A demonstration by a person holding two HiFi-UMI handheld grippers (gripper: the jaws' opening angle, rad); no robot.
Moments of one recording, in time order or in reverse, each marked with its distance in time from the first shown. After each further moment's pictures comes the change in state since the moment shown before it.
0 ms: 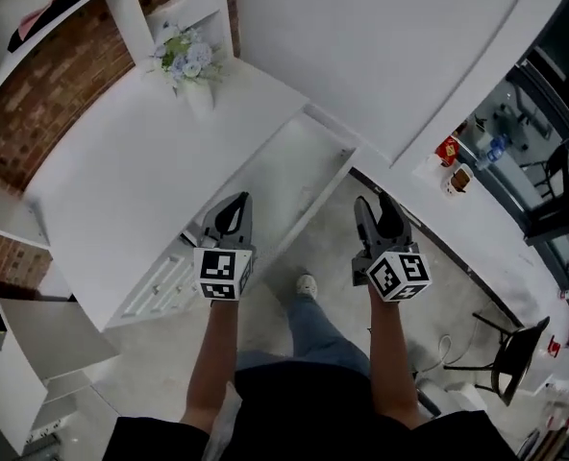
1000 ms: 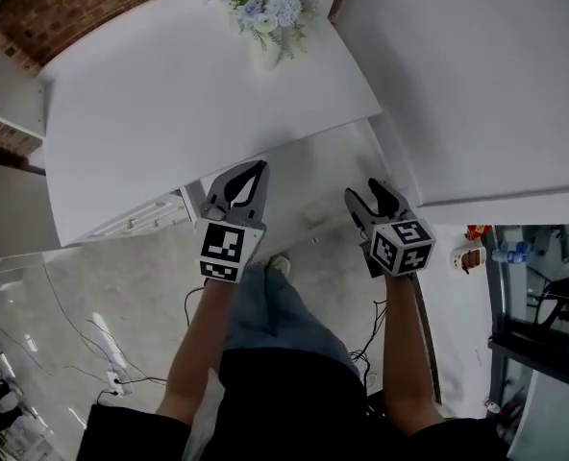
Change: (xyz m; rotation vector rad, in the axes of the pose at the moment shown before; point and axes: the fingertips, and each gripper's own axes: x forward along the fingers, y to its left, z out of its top) left arm 0.071 0.066 -0.012 -0.128 0.090 0.293; right arm 0.190 0.009 -0.103 -0.284 0.690 0.521
